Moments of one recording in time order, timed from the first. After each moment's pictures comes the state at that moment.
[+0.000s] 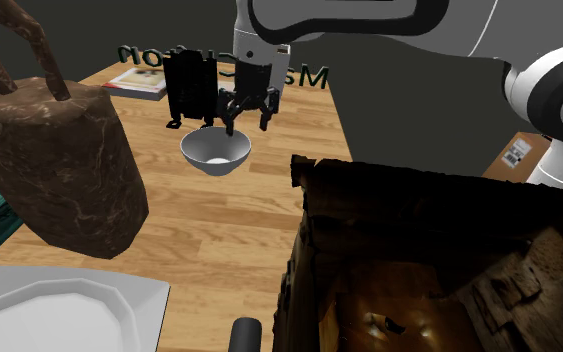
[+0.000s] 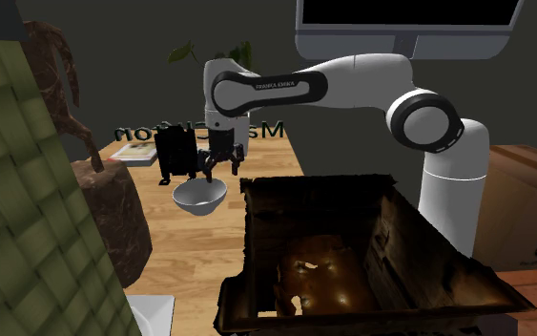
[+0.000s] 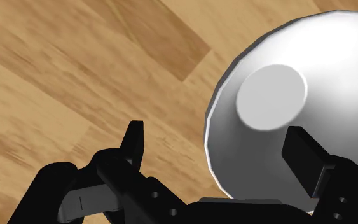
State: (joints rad) arm 0.10 0.17 0.32 -1.55 0.04 1.73 0.47
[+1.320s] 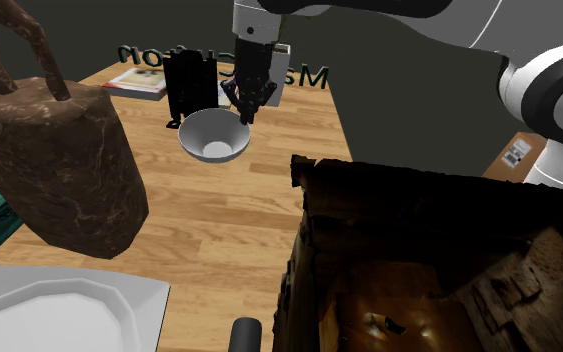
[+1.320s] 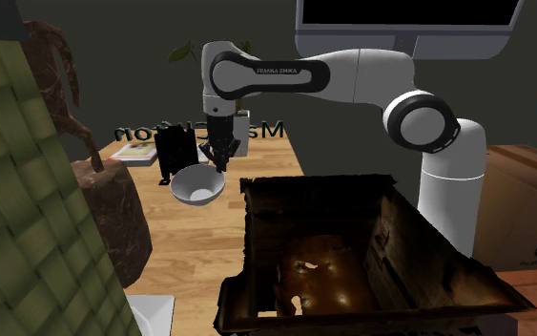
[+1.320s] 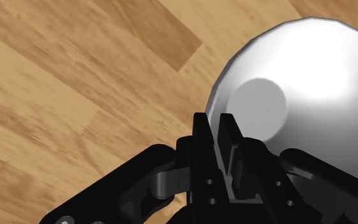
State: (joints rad) arm 0.10 0.19 0.33 -1.42 0.03 1.62 0.48
